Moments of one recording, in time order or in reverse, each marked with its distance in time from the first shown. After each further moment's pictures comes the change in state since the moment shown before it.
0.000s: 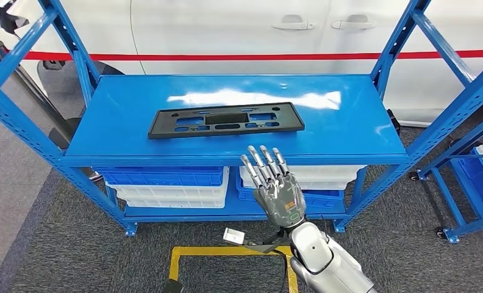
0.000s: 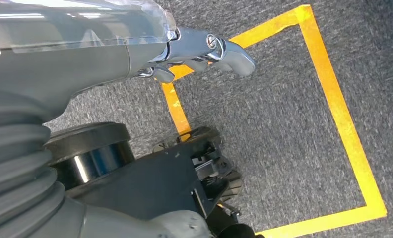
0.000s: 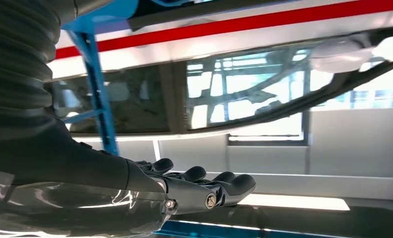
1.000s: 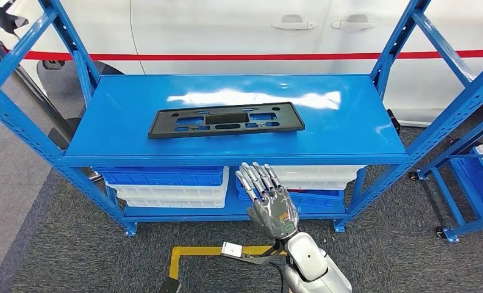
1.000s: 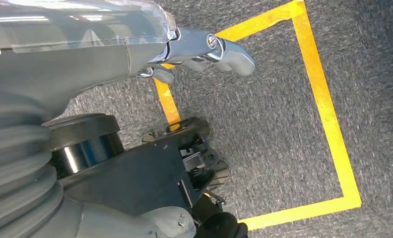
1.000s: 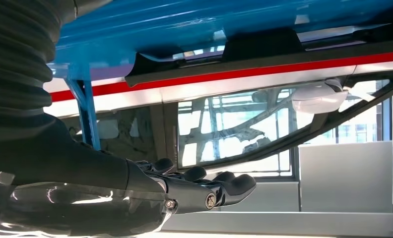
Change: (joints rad) left arm -0.002 -0.002 -0.014 0.000 0.072 -0.044 -0.029; right arm 0.113 0.172 -0.246 0.107 -0.049 0.000 -0.315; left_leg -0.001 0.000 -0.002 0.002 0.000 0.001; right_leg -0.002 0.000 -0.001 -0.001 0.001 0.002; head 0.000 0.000
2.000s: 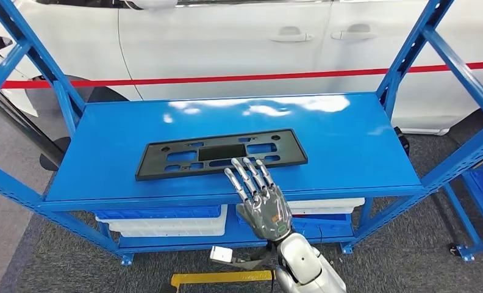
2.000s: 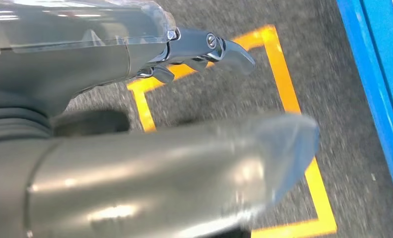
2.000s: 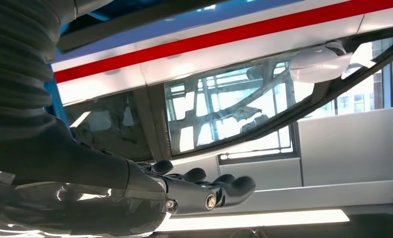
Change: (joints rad) left arm 0.011 0.006 0.000 0.005 -0.001 0.019 0.019; right arm 0.024 0.013 0.038 -0.126 0.038 -0.003 0.039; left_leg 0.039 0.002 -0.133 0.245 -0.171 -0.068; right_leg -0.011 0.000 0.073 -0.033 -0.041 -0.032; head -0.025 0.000
